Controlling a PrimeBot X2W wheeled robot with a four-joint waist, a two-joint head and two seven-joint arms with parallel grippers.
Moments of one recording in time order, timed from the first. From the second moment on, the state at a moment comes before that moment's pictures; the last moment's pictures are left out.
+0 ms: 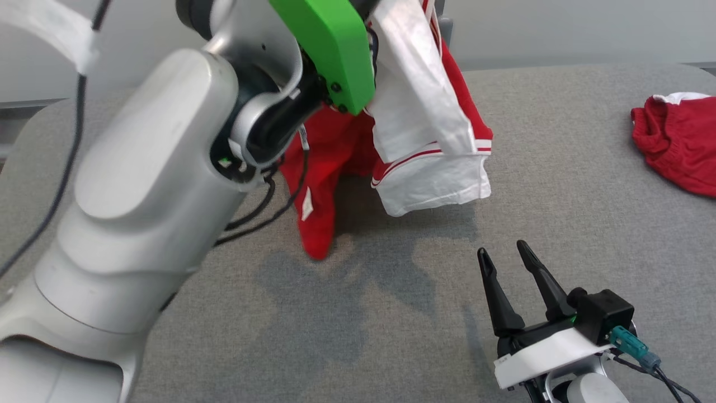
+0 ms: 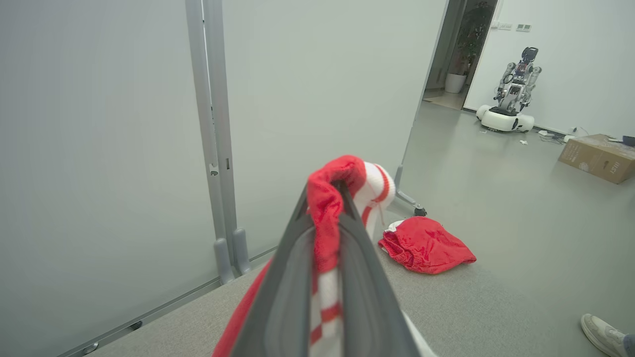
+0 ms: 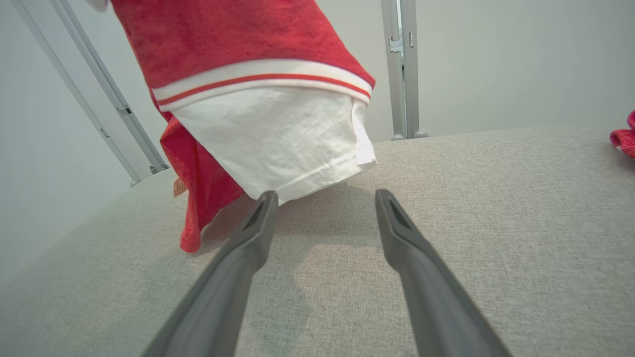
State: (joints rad) left arm -1.07 0.18 -0.69 0.15 -0.92 0.04 0.35; right arm -0.01 -0.05 0.19 0.10 0.24 0.13 -0.26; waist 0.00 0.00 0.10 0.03
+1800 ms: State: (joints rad) left arm -0.78 0.45 -0.31 0.67 -1.17 0.03 0.09; right arm -0.42 -0.07 0.21 0.30 0.05 0.13 -0.18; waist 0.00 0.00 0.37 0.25
